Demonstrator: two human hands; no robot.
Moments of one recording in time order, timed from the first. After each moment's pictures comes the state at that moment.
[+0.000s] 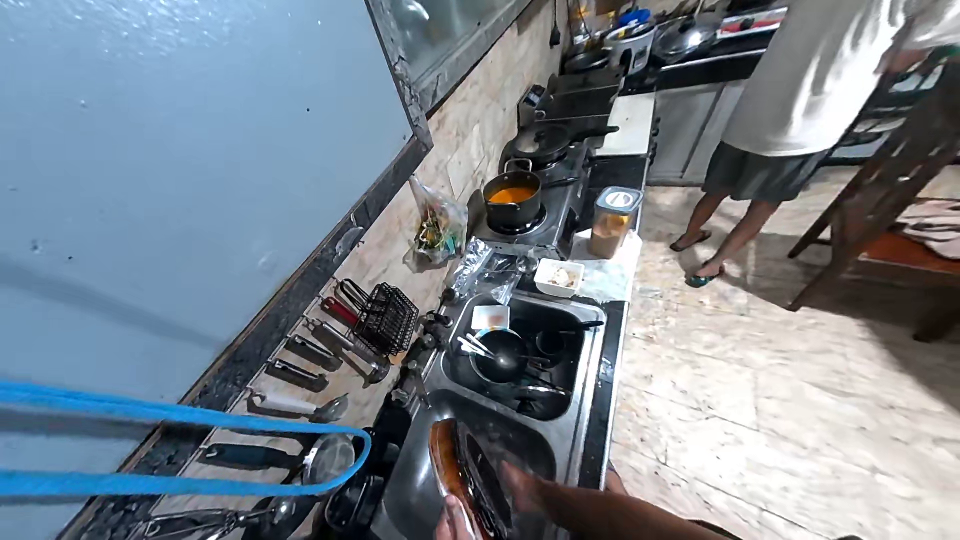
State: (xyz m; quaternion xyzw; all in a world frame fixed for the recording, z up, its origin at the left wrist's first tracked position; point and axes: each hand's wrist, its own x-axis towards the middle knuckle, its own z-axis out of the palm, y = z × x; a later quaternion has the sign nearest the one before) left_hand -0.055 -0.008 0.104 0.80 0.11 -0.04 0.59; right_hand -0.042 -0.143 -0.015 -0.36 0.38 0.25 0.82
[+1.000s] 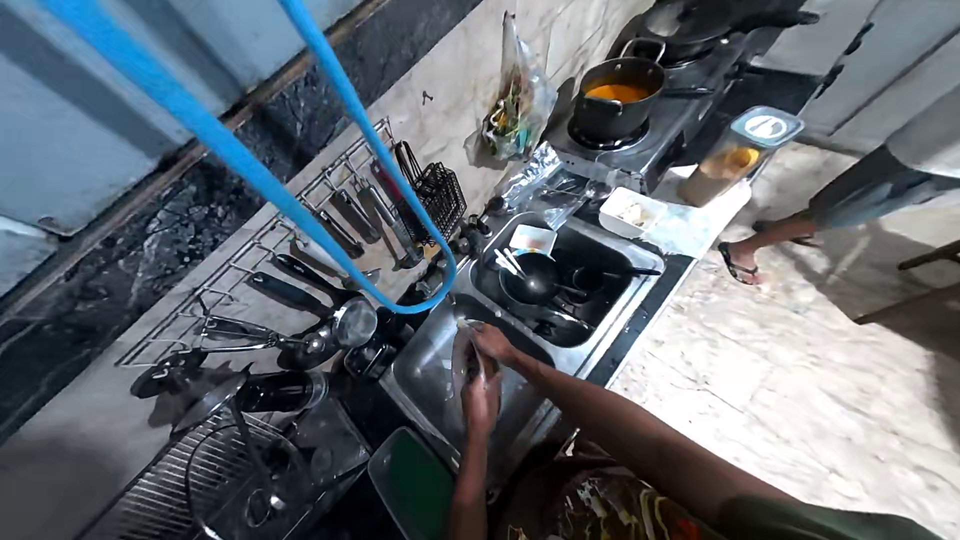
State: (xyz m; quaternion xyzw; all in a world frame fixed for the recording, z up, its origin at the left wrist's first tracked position) left_hand -0.029 -0.007 -0.001 0.91 -0.02 -0.16 0.38; right_hand 0.068 -0.141 -0.006 -0.80 0.15 0.17 0.56
